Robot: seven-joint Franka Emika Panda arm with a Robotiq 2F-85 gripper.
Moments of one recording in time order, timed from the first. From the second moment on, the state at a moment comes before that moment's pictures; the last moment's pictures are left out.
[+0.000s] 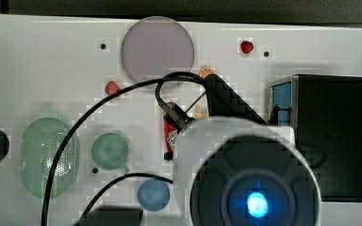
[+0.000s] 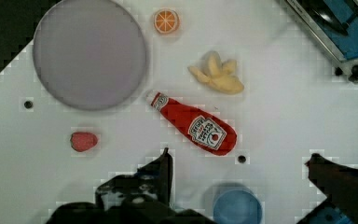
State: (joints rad) arm -0.14 -0.30 0.08 -1.91 0.04 0.10 -0.09
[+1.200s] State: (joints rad) arm -0.13 -0.09 0.18 -2.35 0.04 0.65 -0.85
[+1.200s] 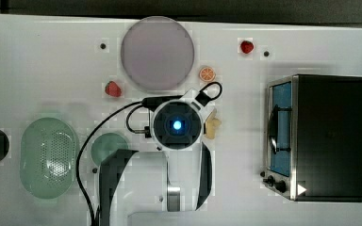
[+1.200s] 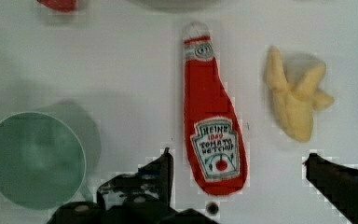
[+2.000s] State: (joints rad) arm -0.13 0.28 0.17 -2.44 0.03 1.02 -0.89
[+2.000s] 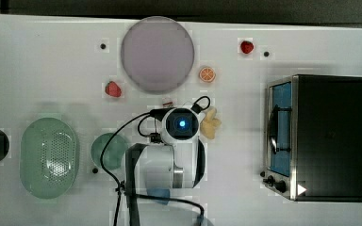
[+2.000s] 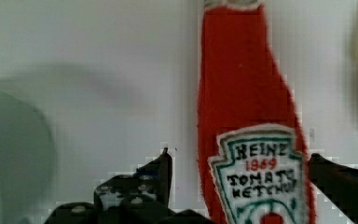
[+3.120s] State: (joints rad) arm -0.12 0.28 0.18 -2.47 0.01 1.05 -0.90
